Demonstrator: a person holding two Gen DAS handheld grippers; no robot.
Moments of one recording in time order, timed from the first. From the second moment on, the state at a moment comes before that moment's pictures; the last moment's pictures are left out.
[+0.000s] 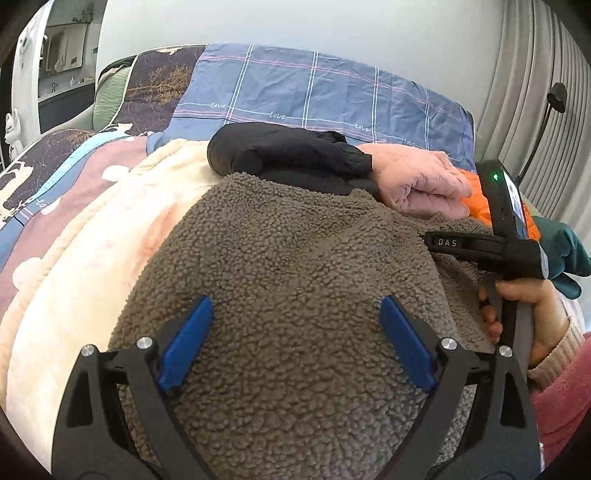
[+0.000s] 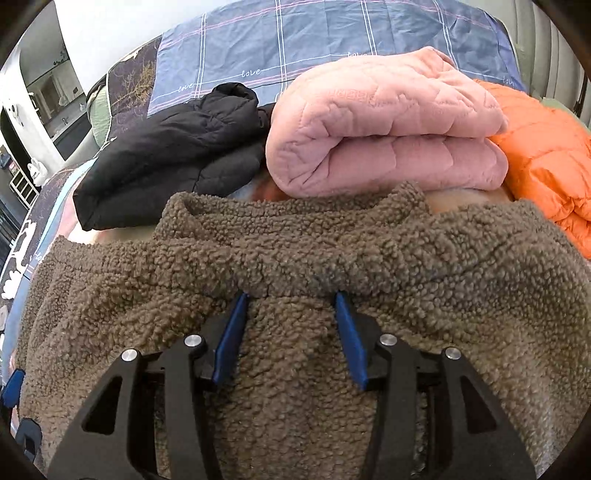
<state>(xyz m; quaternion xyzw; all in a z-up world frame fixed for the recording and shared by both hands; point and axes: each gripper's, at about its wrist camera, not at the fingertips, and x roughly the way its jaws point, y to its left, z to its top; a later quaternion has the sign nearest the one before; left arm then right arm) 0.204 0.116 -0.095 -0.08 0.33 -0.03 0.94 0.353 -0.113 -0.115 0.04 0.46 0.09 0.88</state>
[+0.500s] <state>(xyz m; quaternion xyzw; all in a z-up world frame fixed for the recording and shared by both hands) 0.187 0.149 -0.080 -0.19 0.31 -0.07 0.93 0.218 -0.134 -0.094 0.01 0.46 0.14 0.88</state>
